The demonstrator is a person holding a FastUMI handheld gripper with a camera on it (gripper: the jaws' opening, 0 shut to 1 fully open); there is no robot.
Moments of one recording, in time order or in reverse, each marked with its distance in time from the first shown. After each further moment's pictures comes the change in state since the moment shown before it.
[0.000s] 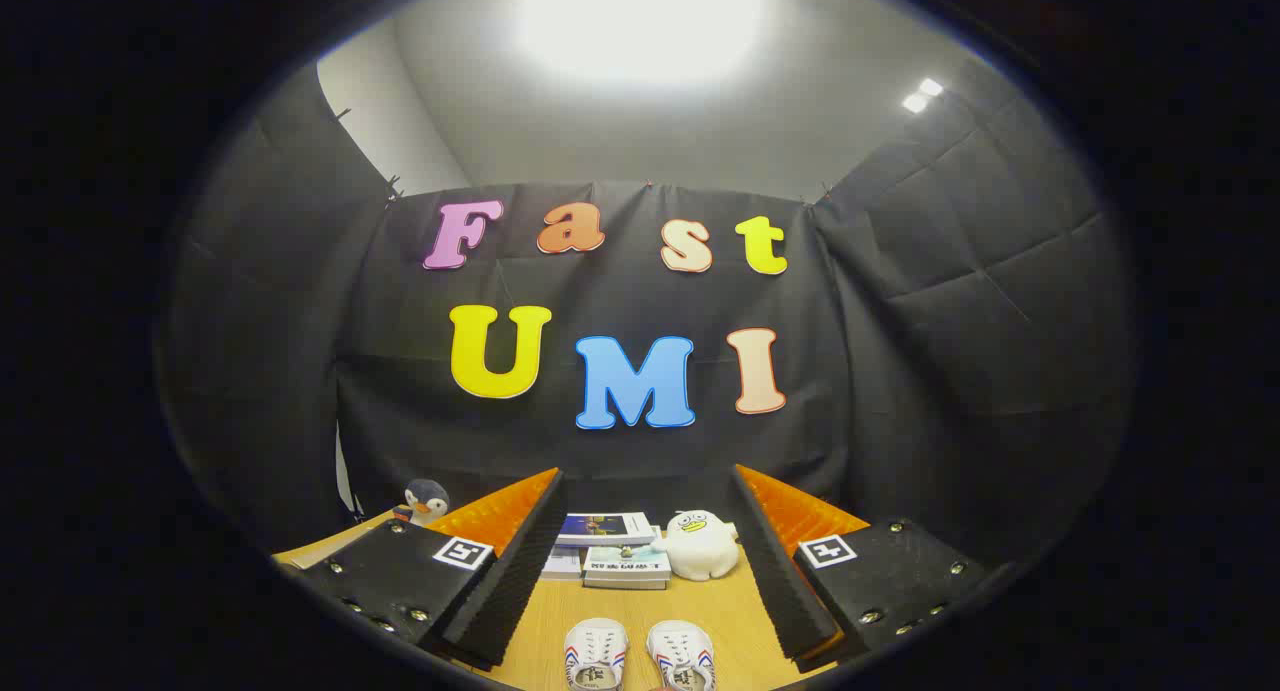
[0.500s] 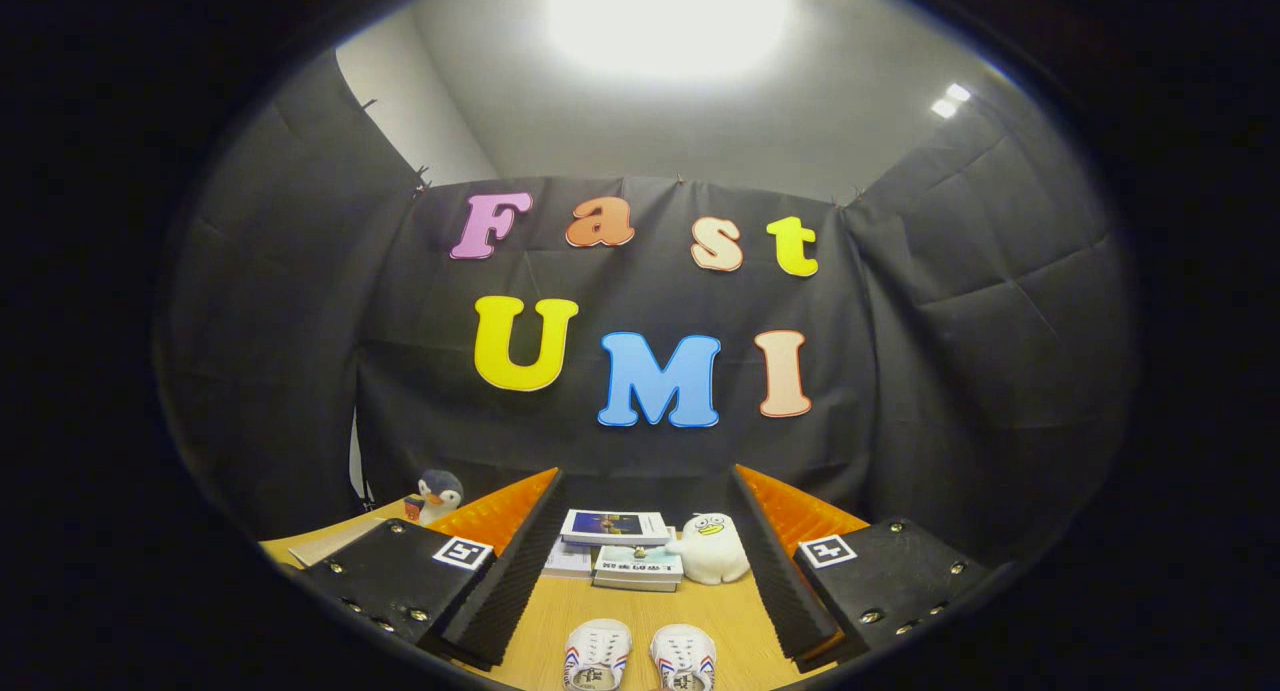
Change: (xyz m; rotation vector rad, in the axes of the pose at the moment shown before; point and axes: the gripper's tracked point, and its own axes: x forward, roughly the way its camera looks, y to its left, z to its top) arm 0.012 0.019 -0.001 -0.049 0.008 0.078
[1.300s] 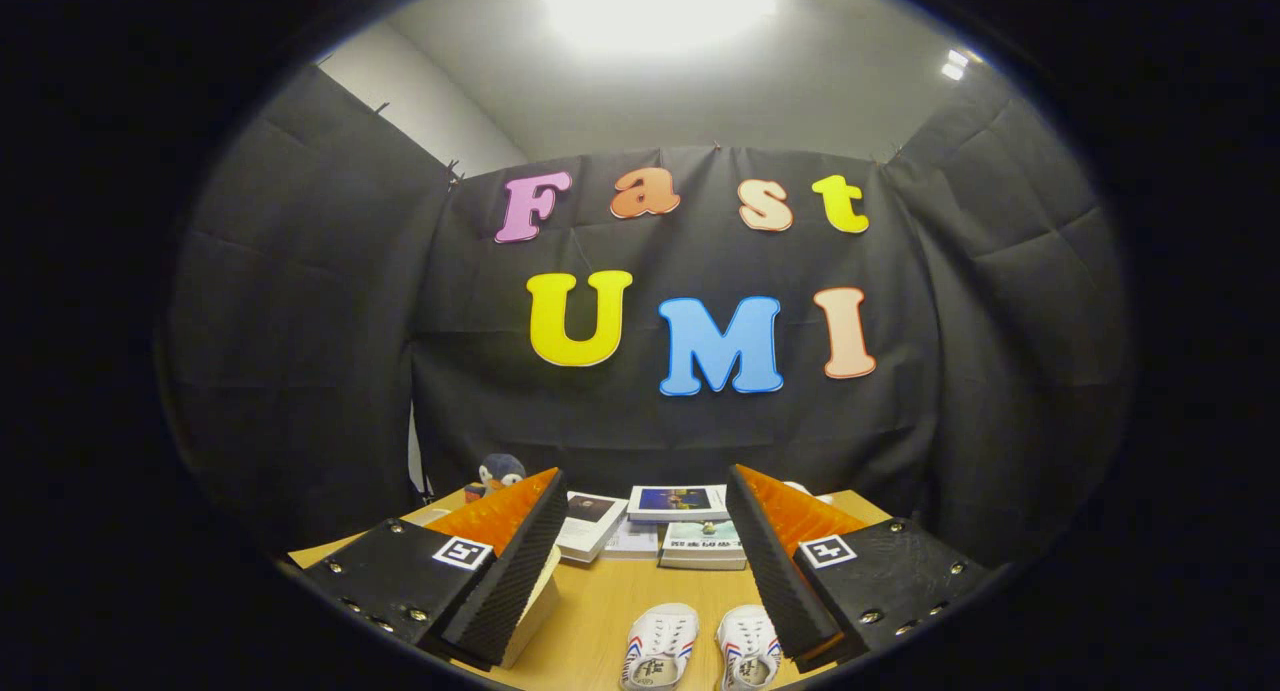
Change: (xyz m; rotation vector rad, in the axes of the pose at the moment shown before) arm 0.007 0.057 -0.046 0.098 0.107 0.171
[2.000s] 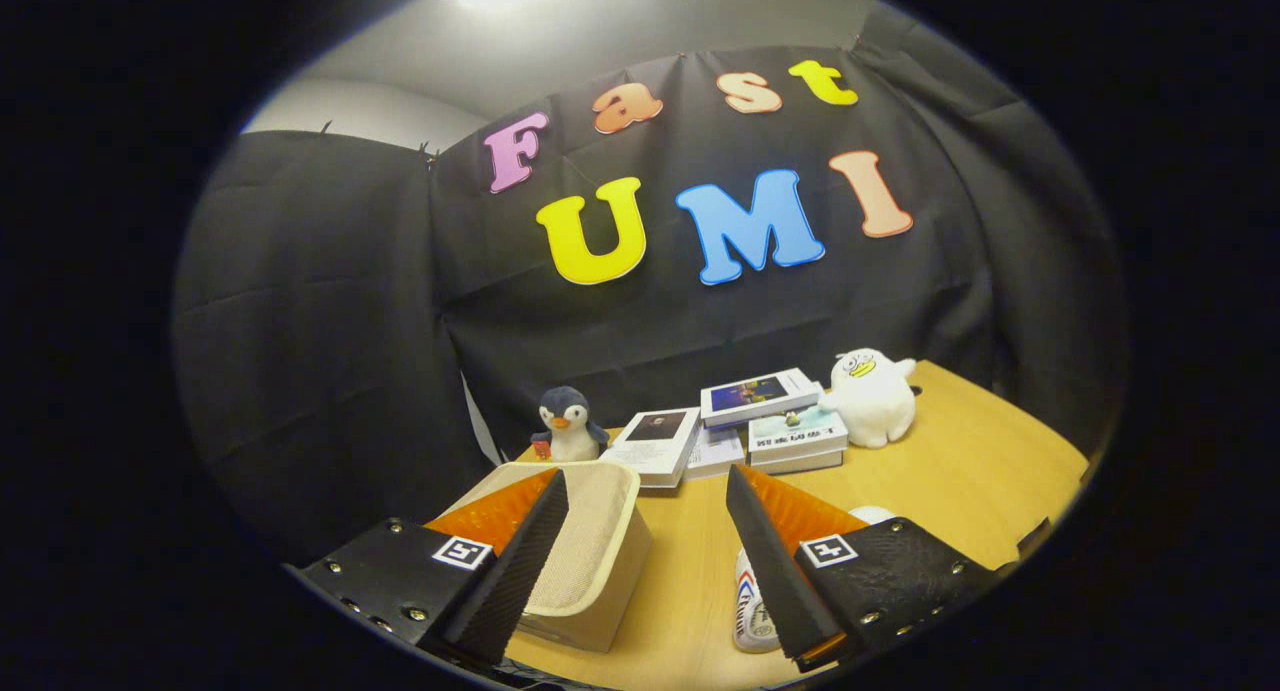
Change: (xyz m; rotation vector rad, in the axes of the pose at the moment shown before) arm 0.010 0.051 -0.097 0.298 0.264 0.126
